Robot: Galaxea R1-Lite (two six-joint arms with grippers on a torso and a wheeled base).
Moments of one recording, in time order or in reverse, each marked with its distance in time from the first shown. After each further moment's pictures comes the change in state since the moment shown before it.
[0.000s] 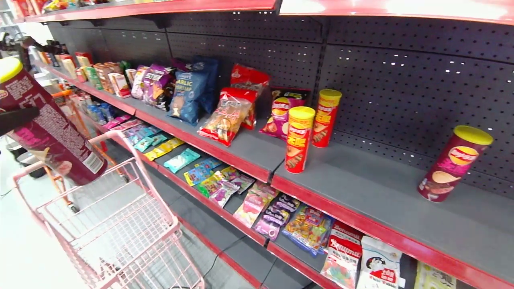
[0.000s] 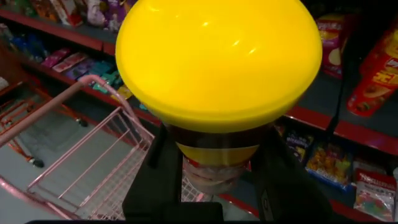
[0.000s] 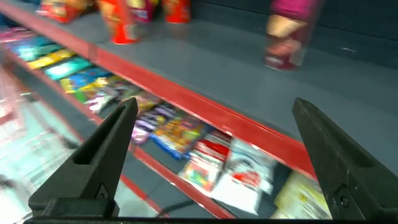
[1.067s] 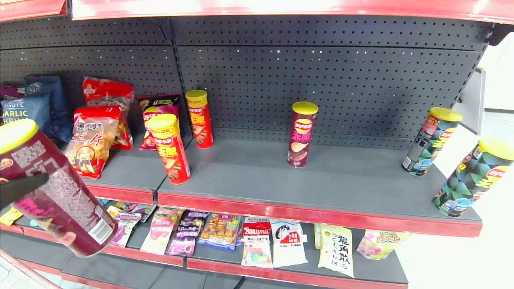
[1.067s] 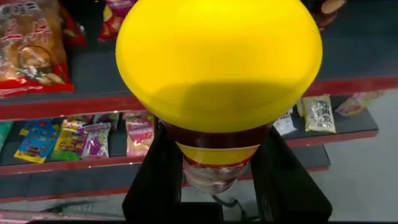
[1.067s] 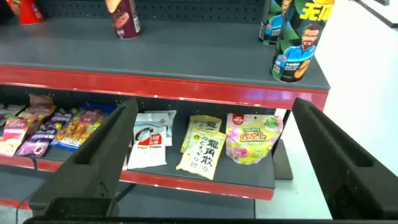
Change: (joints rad) left arm -0.133 -0.204 0.111 0.287 -0.023 0.013; right arm 0.000 0.000 0.000 0.001 0.000 -0.002
